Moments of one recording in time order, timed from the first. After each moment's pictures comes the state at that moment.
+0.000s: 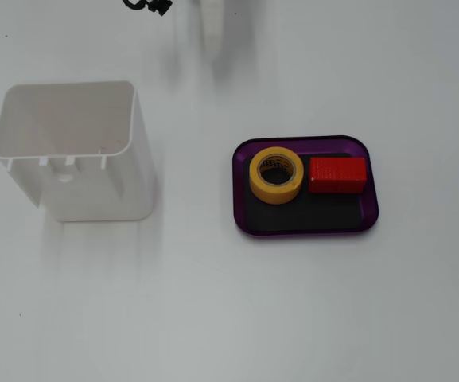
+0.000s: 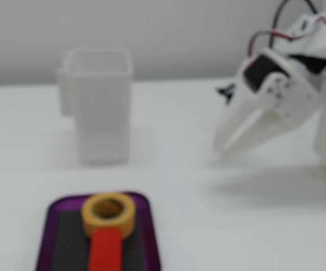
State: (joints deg) arm 8.7 185.9 163.0 64.9 -17.7
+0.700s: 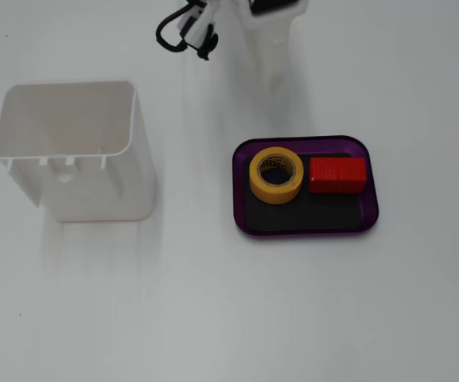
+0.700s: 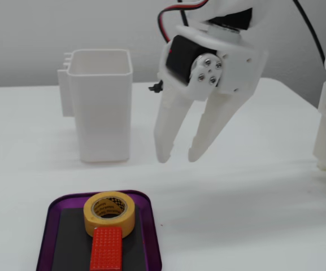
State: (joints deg) arm -4.9 108.5 107.3 65.3 -17.8
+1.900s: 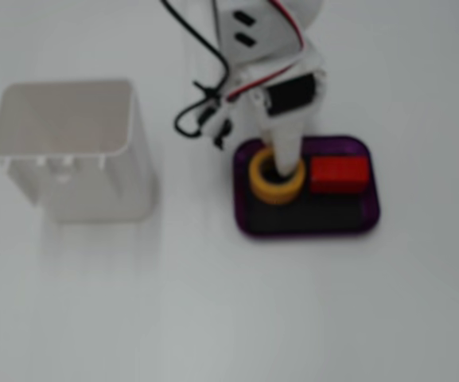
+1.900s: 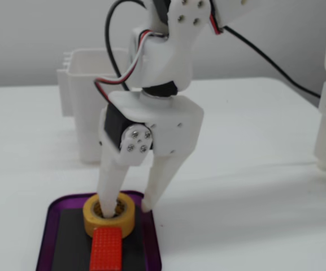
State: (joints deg) arm -4.5 81.7 94.9 54.2 -17.5
